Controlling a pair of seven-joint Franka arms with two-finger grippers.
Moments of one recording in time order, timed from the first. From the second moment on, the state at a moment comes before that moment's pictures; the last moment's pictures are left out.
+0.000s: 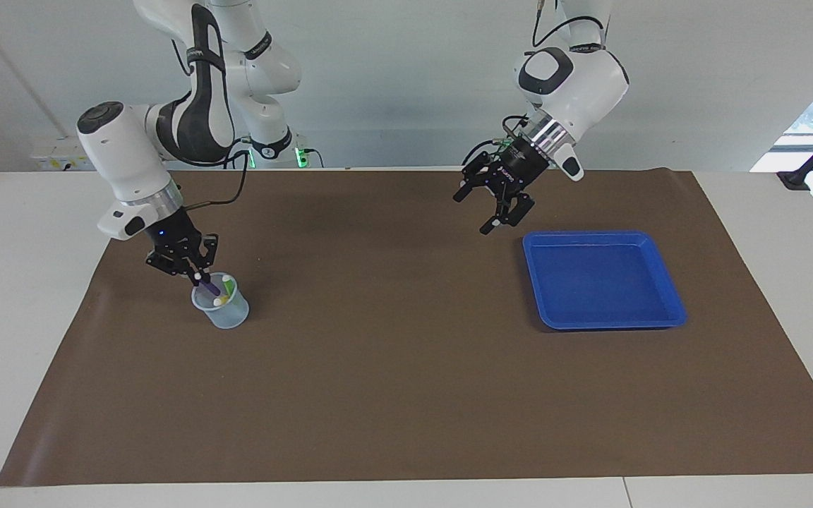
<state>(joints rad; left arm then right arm) -0.32 -0.20 -0.17 -2.24 -0.94 2.51 -1.68 0.02 -0.02 -0.11 -2.19 0.22 2.38 -0.47</state>
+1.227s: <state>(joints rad) -0.15 -0.08 0.02 -1.74 -0.18 1.45 -0.46 0.02 0.01 -0.12 -2.13 0.20 2.41 -0.43</state>
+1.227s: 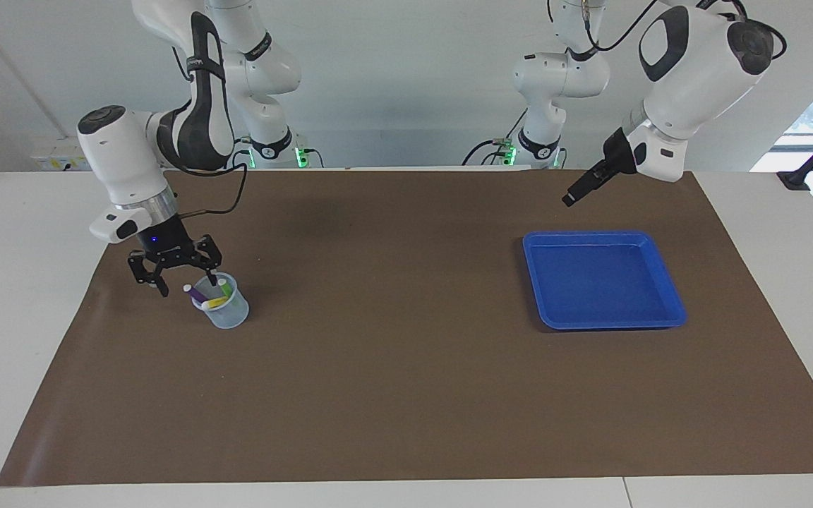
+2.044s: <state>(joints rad) -0.15 -0.06 -0.09 -1.67 0.05 1.47 -0.05 0.04 0.00 -0.10 -1.65 -0.03 1.71 -0.07</state>
